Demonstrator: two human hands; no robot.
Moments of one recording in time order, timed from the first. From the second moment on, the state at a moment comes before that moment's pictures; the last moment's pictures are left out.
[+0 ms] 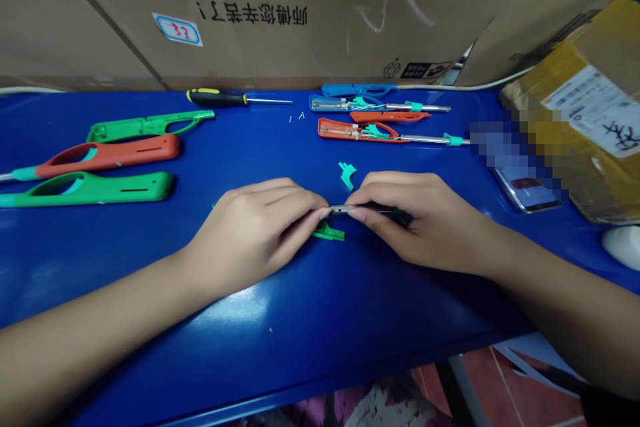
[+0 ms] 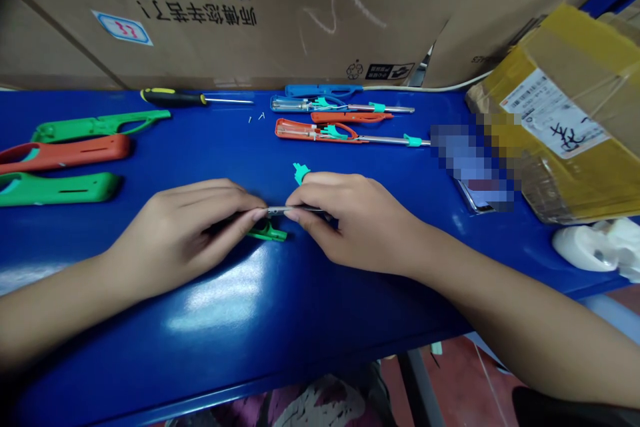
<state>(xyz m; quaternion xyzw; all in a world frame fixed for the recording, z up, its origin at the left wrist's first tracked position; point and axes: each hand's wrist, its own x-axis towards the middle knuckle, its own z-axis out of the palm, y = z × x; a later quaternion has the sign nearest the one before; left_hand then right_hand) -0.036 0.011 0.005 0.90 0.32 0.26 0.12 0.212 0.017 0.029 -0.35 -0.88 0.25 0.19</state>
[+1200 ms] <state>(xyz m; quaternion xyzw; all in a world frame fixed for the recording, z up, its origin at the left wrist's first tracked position) -0.043 0.019 -0.001 0.93 0.26 0.22 0.13 0.212 0.013 0.020 -0.36 -0.91 0.19 0.12</state>
